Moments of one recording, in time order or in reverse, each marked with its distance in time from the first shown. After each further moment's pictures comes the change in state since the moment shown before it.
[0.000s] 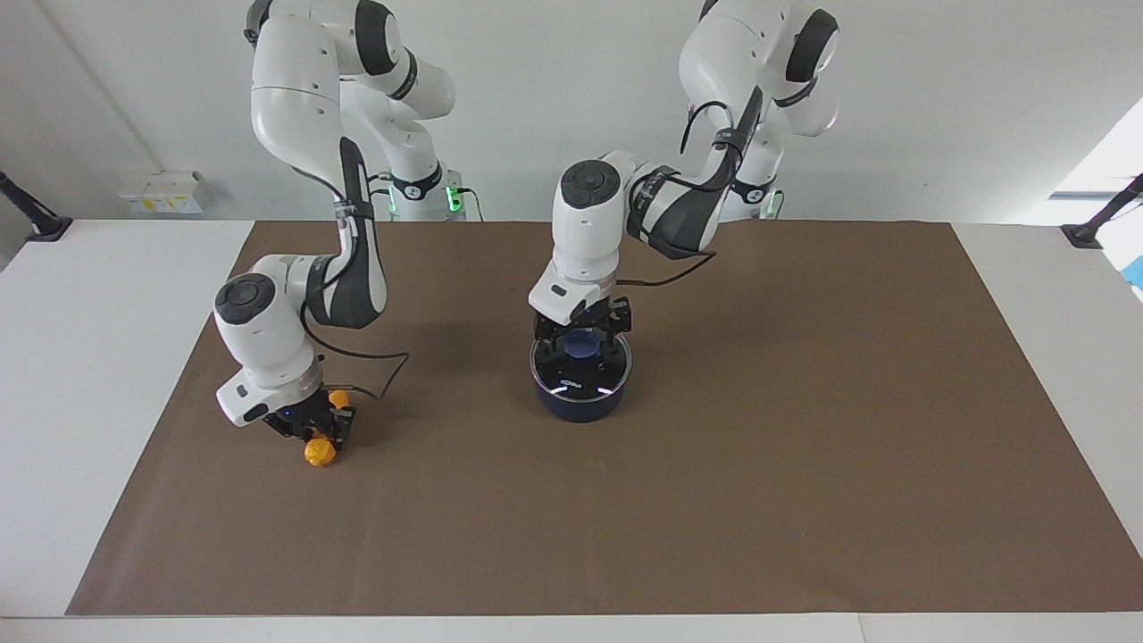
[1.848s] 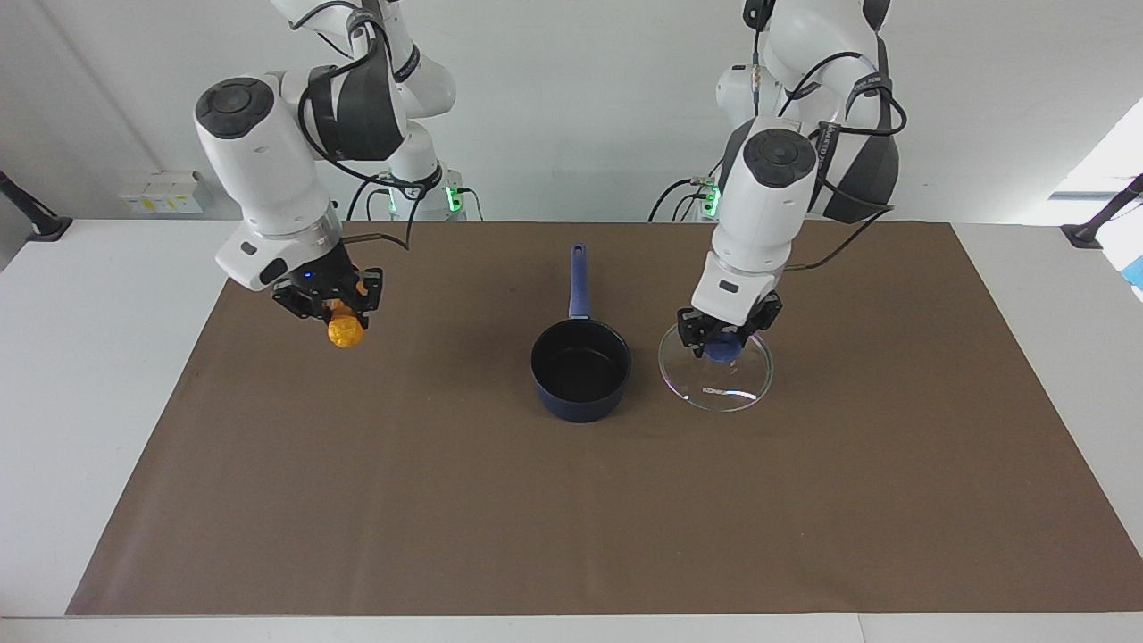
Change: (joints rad) left arm 0.287 -0.195 0.042 -0.091 0.022 -0.146 0.234; right arm 0.171 -0.338 0.013 0.096 0.000 -0.542 -0.038
